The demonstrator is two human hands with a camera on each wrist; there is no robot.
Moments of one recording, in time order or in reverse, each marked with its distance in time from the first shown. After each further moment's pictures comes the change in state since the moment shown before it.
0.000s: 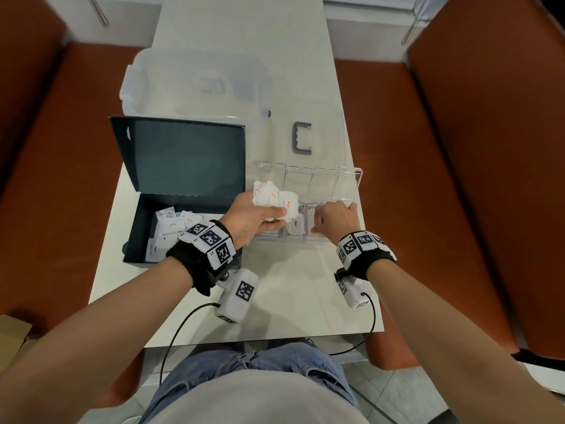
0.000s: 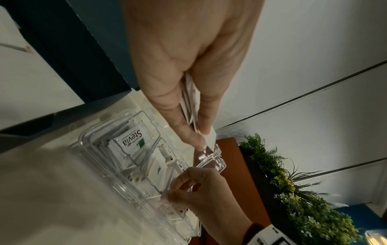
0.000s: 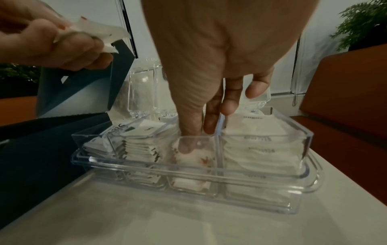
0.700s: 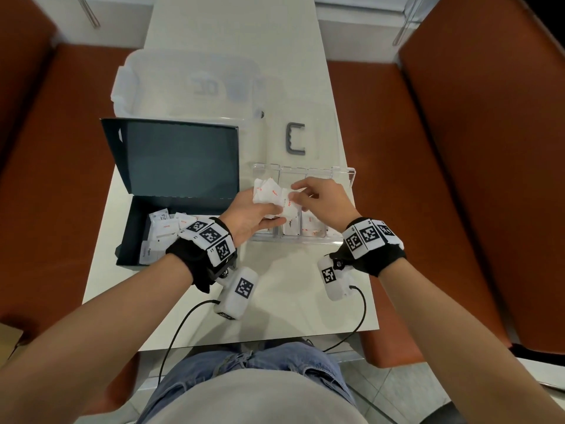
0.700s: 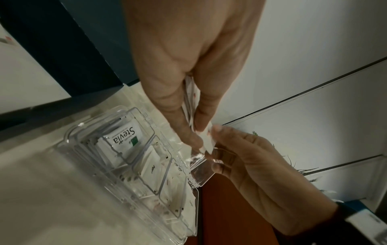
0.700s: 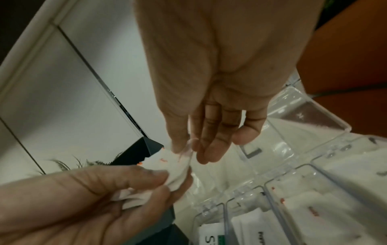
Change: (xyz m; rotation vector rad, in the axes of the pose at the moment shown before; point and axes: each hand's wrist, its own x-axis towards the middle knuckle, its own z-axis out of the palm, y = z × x) left_hand 0.000 0.004 0.009 0.038 -0.057 0.017; right_hand -0.018 -0.016 -0.059 0.832 0.115 -0.089
